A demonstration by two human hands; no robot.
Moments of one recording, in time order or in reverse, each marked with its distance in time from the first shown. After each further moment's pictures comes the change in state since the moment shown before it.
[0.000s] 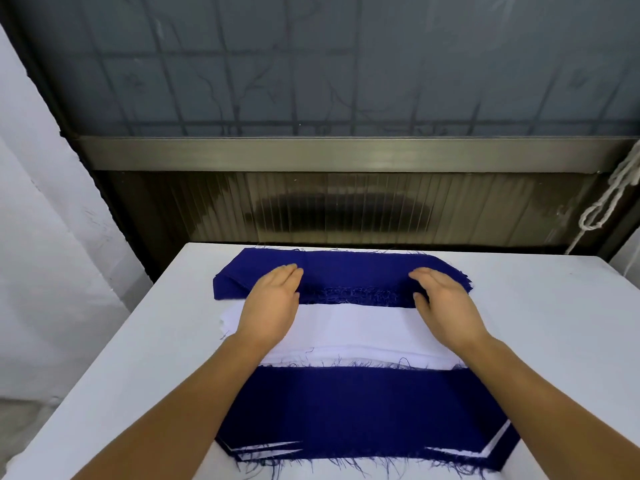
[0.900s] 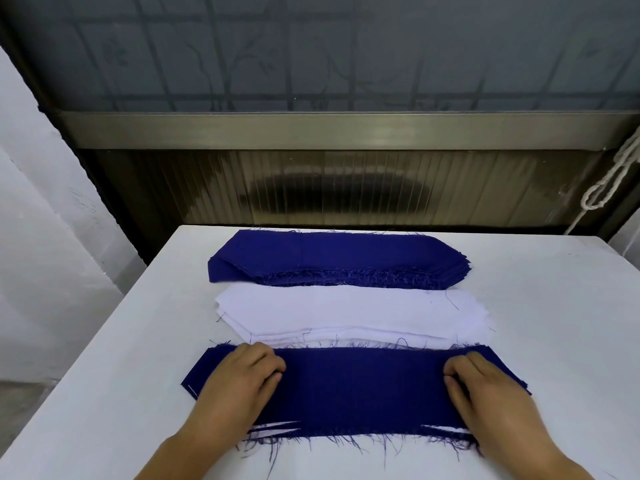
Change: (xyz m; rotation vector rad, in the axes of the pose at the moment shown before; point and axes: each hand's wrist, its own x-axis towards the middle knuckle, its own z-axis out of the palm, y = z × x) left_hand -0.138 0.001 -0.027 -0.228 -0.141 0.112; right_hand -0.147 -0.016 -0.019 -0.040 -0.057 0.073
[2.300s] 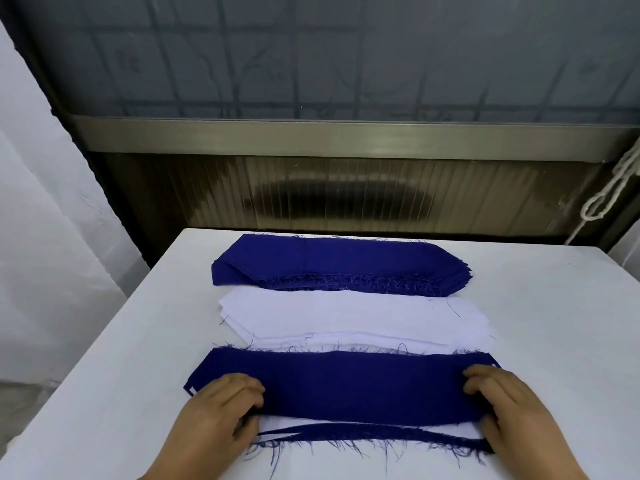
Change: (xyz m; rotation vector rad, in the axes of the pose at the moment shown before) left_hand -0.036 -0.019 0.002 -0.013 0.208 0.189; right_hand -0.006 0.028 -0.001 0.068 0.234 -0.255
